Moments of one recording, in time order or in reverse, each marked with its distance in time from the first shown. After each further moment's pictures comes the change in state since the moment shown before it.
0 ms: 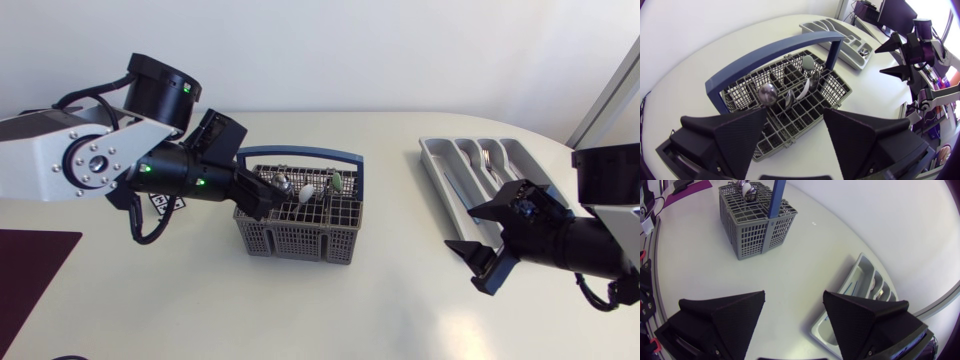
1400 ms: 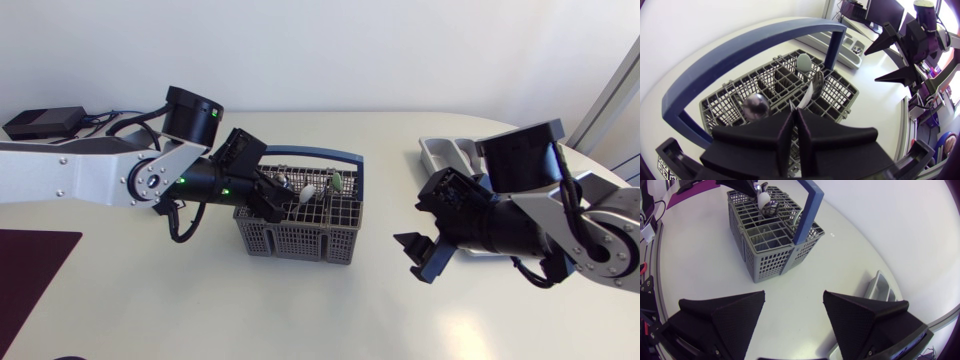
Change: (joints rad) left arm 0.021 0.178 -0.025 0.231 0.131 0.077; right arm 0.338 0.201 0.108 0.083 0.200 0.195
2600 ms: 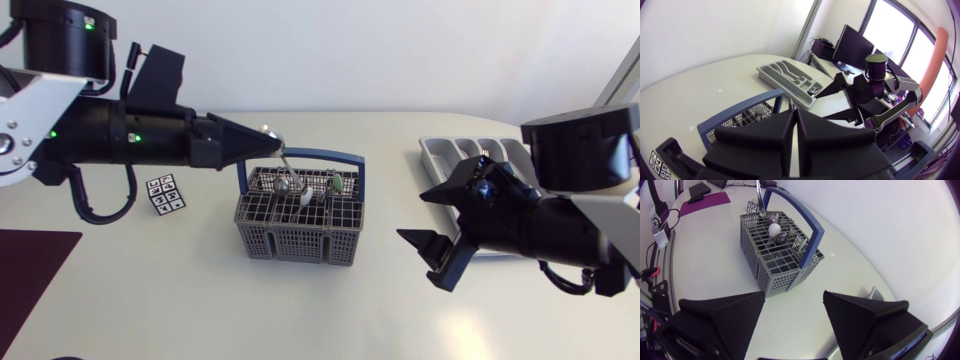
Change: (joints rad) left arm 0.070 -0.361 0.046 -0.151 0.318 -0.230; right arm 0.032 -0.188 0.022 -0.099 -0.066 0.000
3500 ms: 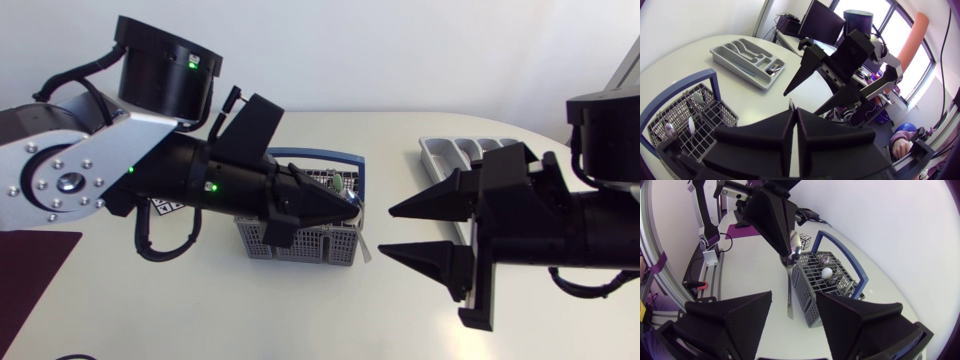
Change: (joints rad) left arm -0.307 0.100 0.009 -0.002 0.000 -0.021; right arm 0.036 -0.083 0.057 -0.075 -0.396 0.015
